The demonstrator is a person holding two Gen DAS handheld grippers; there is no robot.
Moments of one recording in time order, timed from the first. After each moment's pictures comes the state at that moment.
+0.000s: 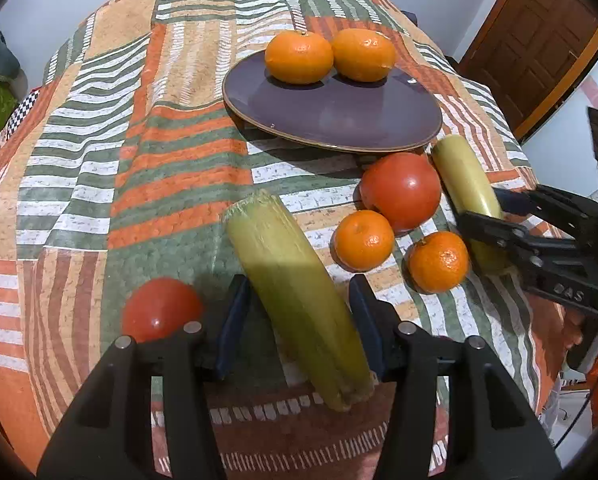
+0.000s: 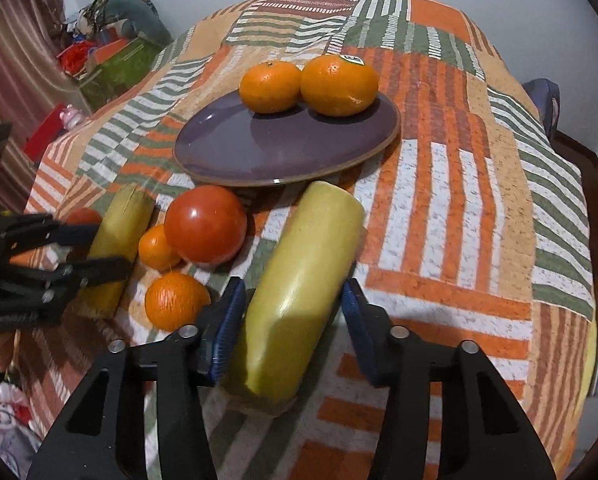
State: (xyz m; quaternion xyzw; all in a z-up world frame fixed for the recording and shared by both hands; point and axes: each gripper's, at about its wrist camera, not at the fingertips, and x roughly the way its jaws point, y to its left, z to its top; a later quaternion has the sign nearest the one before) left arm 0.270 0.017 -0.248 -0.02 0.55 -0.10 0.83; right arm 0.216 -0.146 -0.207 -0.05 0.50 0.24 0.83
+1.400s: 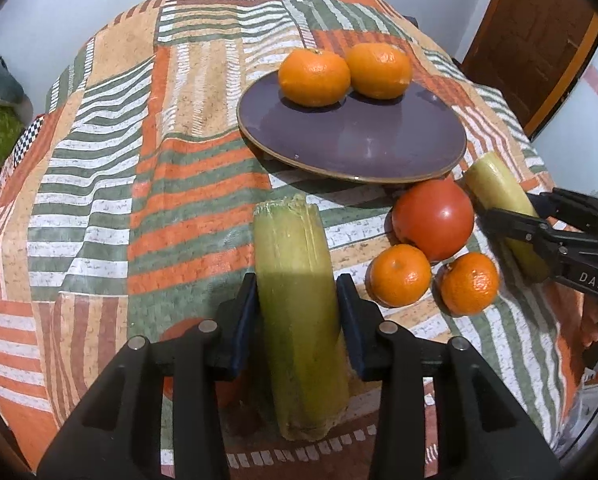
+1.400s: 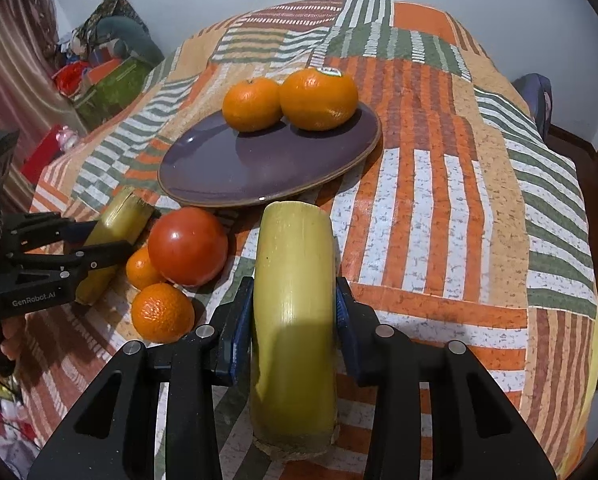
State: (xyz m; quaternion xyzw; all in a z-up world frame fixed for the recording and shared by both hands) left arm 0.289 0.028 -0.246 0.02 0.53 -0.09 0.85; right arm 0.223 -0.153 -0.206 -0.01 0.48 0.23 0.84
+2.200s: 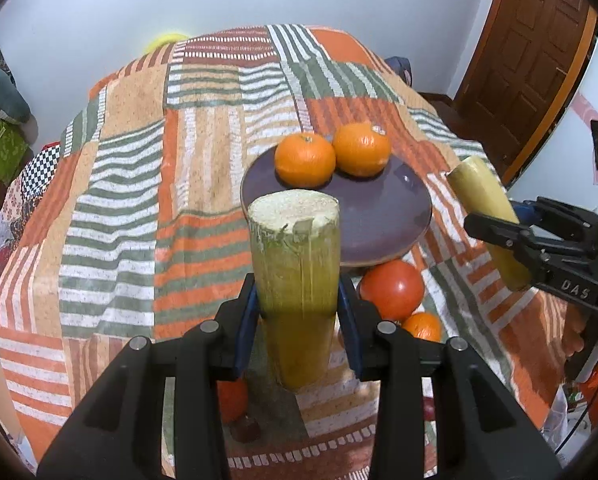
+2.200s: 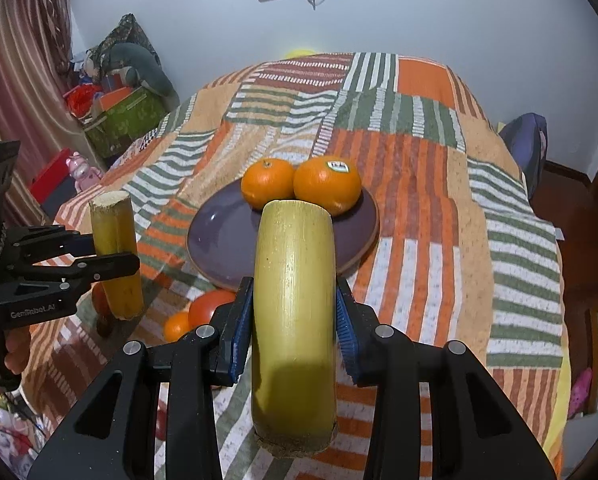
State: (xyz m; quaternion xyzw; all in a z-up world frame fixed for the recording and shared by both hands) left arm 0.294 0.025 -0.186 0.00 0.47 -0.10 0.88; right arm 0.238 -0.146 -0.155 -0.02 0.42 0.23 0.88
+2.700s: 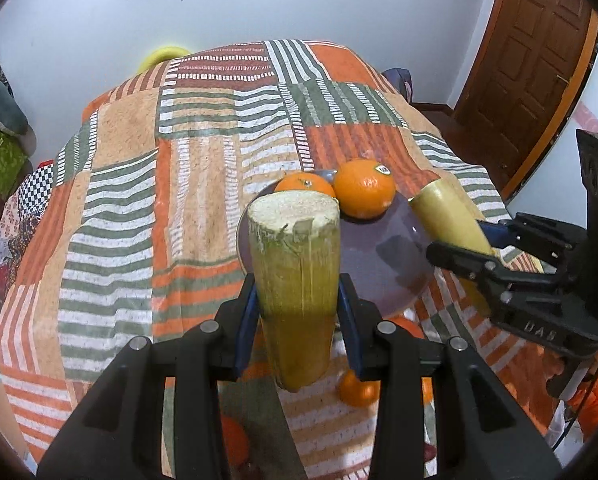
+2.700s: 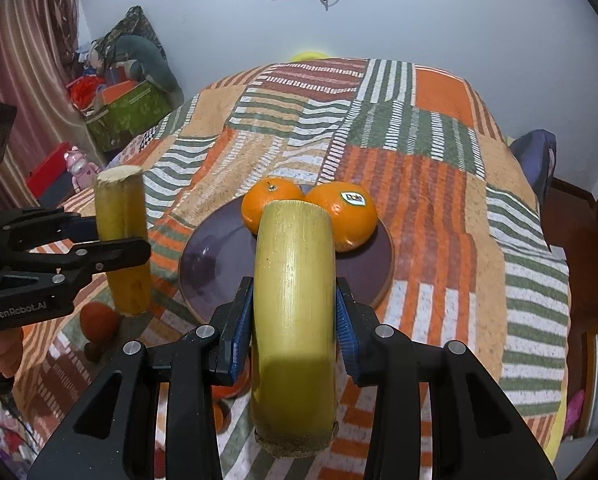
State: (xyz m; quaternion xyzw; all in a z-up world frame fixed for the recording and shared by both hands) left arm 0.336 0.018 -0.177 0.00 0.46 -0.10 0.88; right arm 0.271 -0.123 -0.156 -0.05 0.42 0.25 0.87
